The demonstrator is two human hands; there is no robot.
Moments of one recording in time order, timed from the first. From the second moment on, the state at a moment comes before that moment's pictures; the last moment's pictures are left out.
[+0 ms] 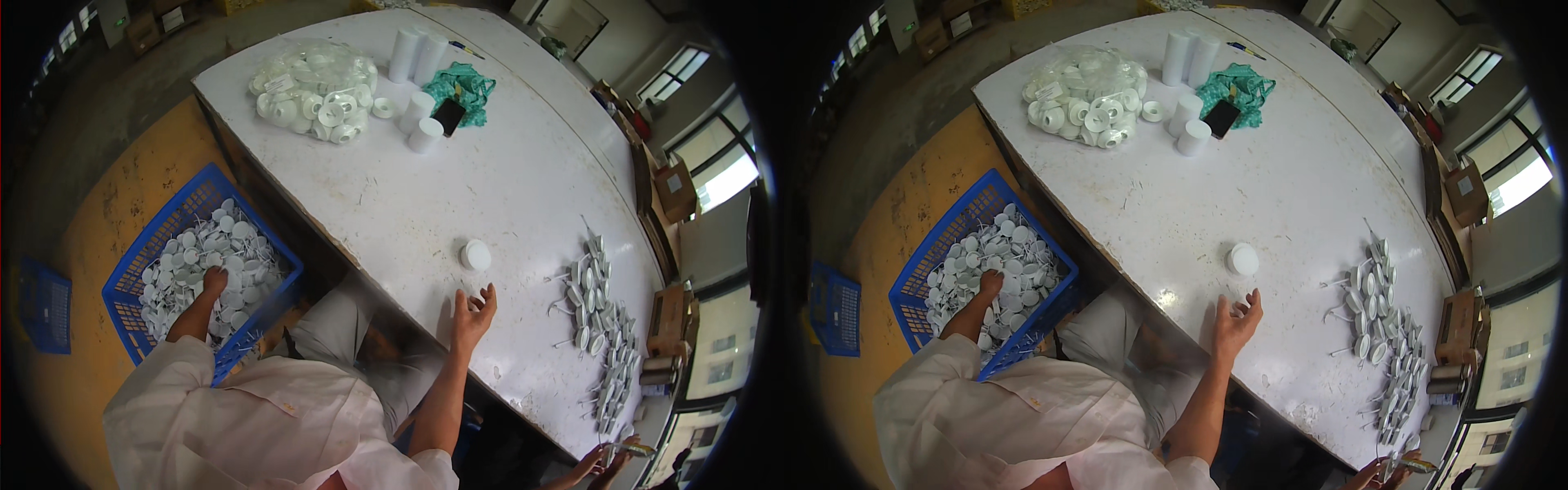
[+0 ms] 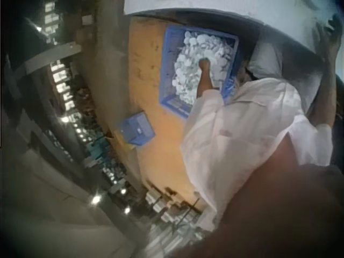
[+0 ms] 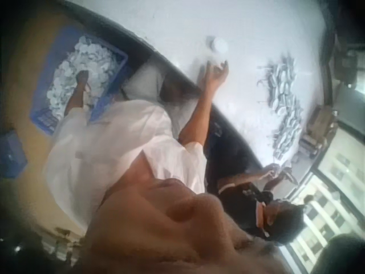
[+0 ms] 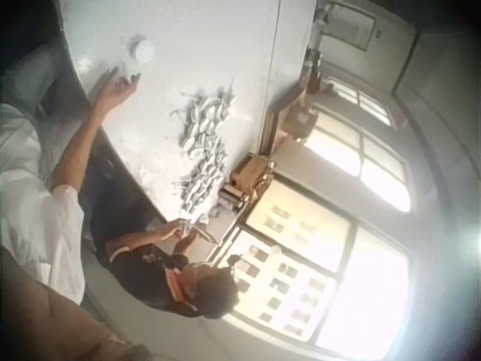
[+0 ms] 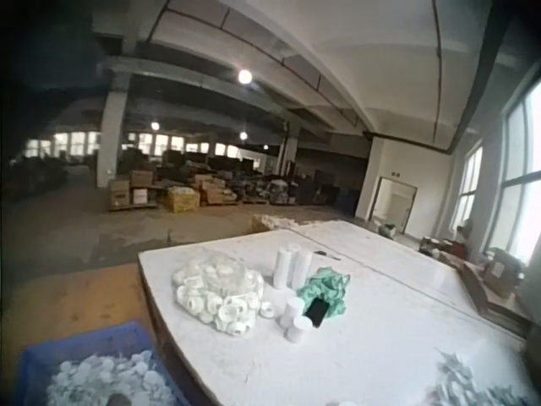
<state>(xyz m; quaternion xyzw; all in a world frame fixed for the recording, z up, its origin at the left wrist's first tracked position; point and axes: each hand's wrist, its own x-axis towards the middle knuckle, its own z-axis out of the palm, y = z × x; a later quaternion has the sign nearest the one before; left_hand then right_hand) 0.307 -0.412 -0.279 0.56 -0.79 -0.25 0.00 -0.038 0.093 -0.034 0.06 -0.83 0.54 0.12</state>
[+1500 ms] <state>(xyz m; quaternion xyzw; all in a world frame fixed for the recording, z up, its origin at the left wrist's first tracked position) -0.340 -0.340 0.082 -0.10 -0.98 0.00 -0.19 0.007 0.103 -0.057 0.10 -0.89 0.34 0.28</state>
